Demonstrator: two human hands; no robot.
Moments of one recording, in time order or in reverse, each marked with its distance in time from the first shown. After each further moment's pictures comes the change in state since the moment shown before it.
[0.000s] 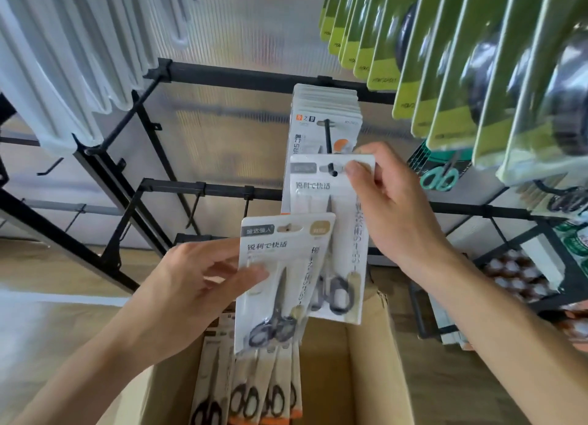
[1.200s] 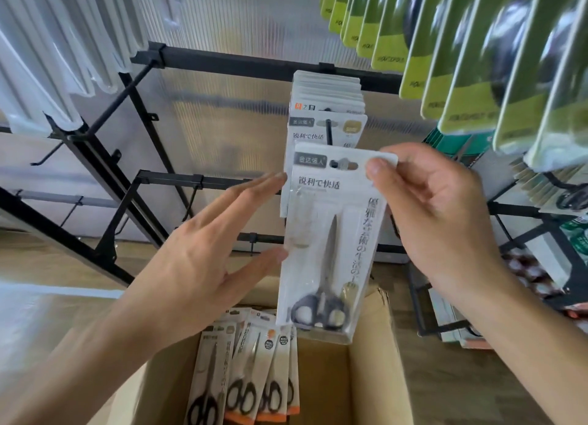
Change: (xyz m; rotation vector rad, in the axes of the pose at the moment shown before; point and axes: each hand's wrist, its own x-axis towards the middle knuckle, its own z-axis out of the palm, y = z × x) left_hand 0.024 0.000 0.004 0.493 0.091 0.226; right_hand -0.021 -0.001 -0.020 0.124 0.113 -0.044
